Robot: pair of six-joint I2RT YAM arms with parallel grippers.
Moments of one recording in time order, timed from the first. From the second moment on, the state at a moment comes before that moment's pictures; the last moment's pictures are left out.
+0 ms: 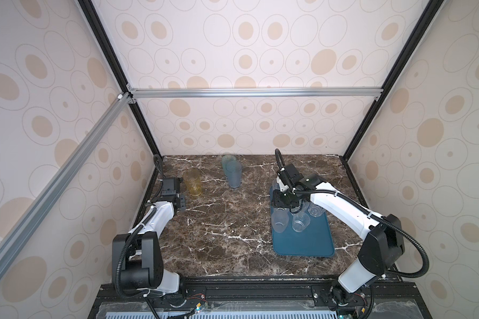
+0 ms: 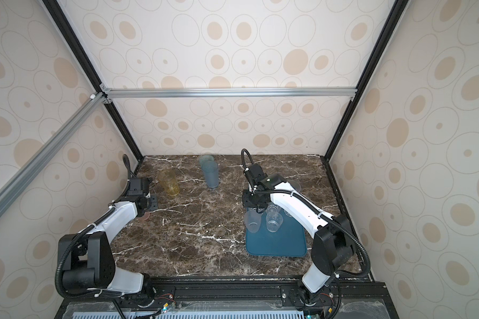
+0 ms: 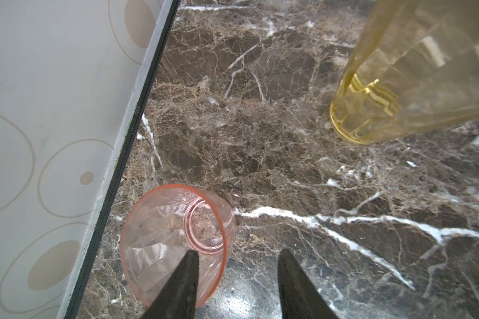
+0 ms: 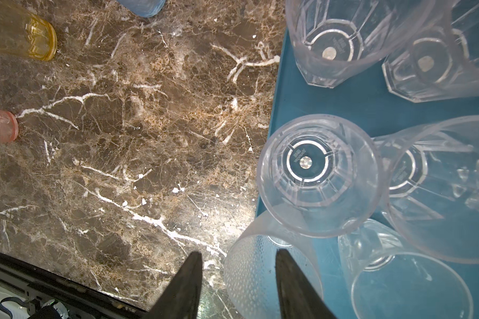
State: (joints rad) left arm 0.08 1.46 0.91 -0.43 -0.30 -0.08; right arm 0.57 1.63 1.42 -0.93 -0.08 0.54
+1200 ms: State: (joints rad) left arm -0.21 1.25 0.96 -0.66 -0.11 -0.22; right arm 0.58 1.63 1.43 -0.91 -0.08 0.56
